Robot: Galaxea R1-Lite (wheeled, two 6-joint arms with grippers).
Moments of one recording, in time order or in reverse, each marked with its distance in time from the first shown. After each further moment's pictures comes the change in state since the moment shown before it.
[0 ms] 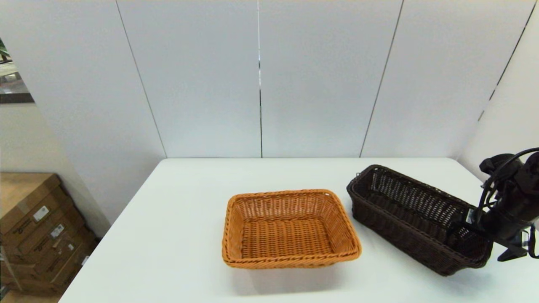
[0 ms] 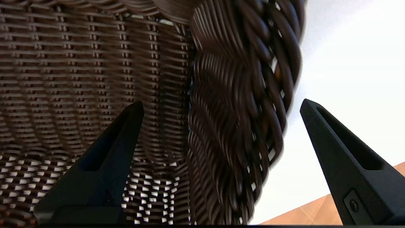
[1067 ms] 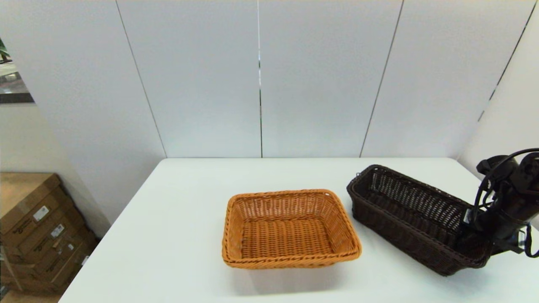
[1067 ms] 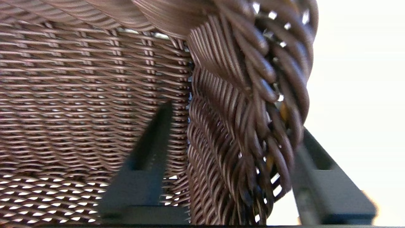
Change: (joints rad) left arm 0.000 0.000 0.000 0.000 0.000 0.000; right arm -0.006 0.035 -0.030 0.002 -0.002 0.007
